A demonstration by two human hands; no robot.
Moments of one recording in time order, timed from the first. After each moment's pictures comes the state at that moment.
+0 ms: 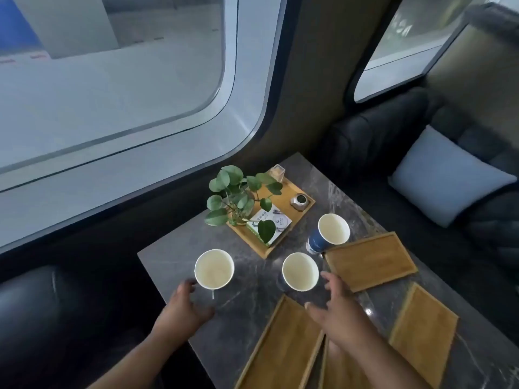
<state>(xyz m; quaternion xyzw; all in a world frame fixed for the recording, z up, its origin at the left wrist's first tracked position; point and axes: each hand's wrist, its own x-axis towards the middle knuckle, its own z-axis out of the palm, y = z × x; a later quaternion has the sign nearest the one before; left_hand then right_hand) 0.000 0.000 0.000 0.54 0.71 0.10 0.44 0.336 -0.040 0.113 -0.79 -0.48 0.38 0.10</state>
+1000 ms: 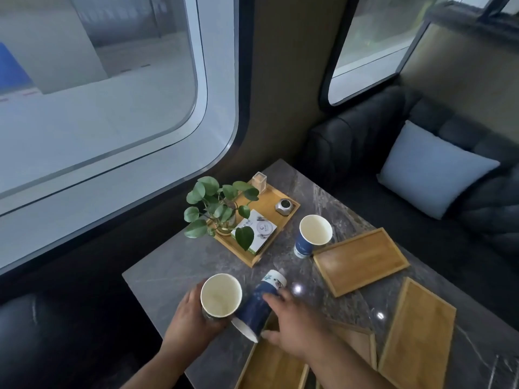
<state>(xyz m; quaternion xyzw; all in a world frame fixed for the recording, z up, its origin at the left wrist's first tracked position) 0.058 -0.004 0.028 0.64 0.64 0.20 0.38 0.304 -0.027 0.079 -0.65 -0.68 0.29 -0.15</state>
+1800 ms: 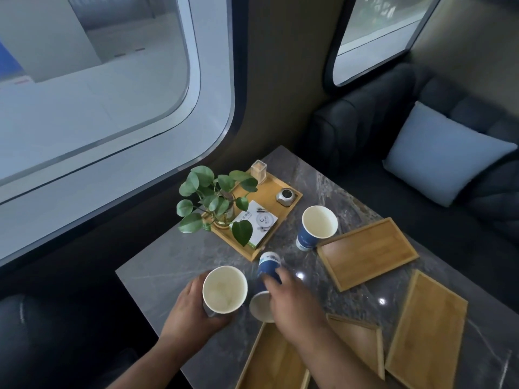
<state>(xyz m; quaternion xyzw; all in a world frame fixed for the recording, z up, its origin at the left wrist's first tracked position) 0.068 0.011 0.033 0.67 0.62 0.18 0.36 0.303 -0.009 0.053 -0.69 -0.71 0.16 -0.04</state>
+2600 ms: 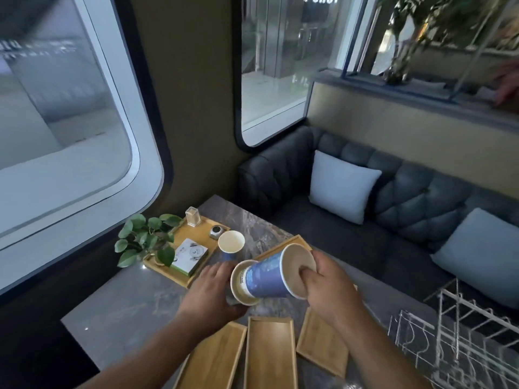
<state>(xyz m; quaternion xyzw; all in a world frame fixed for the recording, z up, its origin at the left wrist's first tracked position) 0.259 -0.057 0.185 0.86 0.42 0.19 0.20 0.479 -0.166 0.270 -0.78 -0.42 0.26 0.38</state>
